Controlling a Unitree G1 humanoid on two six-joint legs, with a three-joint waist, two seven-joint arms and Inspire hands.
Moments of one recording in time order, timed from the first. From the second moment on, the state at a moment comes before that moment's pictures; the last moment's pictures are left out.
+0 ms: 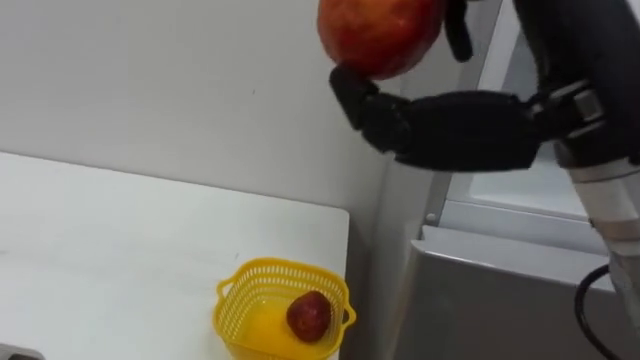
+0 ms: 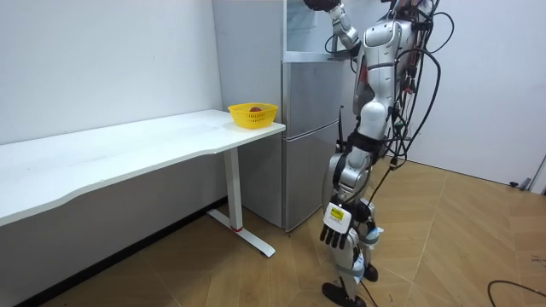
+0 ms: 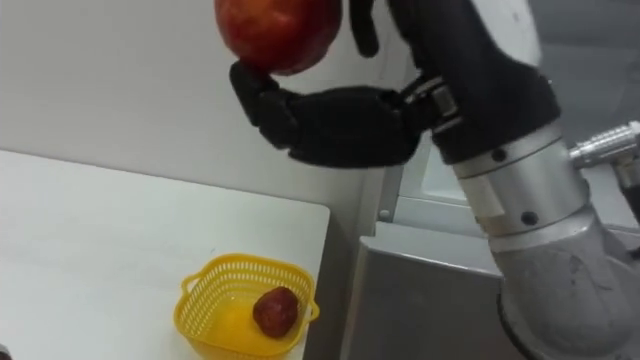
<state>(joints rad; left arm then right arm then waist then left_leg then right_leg) 0.29 0.30 0.01 1.17 0.12 0.04 -0.21 -0.56 -0.58 0.16 -0.49 -0.25 -0.08 -0.04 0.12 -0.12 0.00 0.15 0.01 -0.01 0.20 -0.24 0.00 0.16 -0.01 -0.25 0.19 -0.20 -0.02</state>
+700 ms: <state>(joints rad) 0.27 0.32 -0.01 1.16 0.11 0.05 -0.26 -0.52 -0.59 0.36 -0.10 -0.40 -0.02 0.11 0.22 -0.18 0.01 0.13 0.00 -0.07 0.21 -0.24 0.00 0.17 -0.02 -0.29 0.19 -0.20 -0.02</state>
